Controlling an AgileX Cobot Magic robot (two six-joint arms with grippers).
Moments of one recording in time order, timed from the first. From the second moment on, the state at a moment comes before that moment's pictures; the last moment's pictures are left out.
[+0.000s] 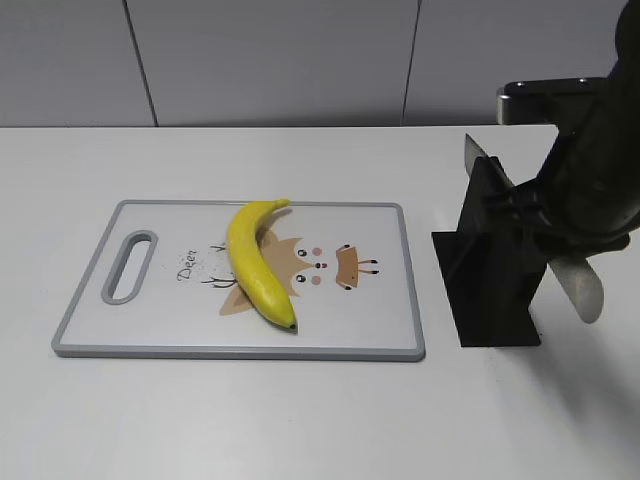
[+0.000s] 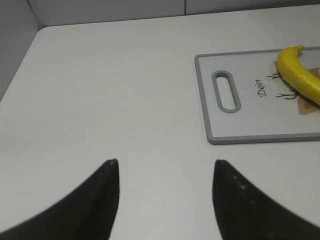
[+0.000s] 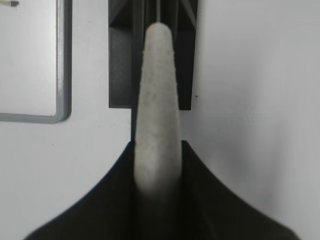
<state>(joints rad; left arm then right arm) -0.17 -0.01 -0.50 0.05 1.09 0.06 0.45 1.56 -1.01 -0.10 0.92 0.51</state>
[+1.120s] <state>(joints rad) -0.17 -0.01 -0.50 0.06 1.09 0.06 0.45 1.31 -1.05 0.03 0.98 0.10</state>
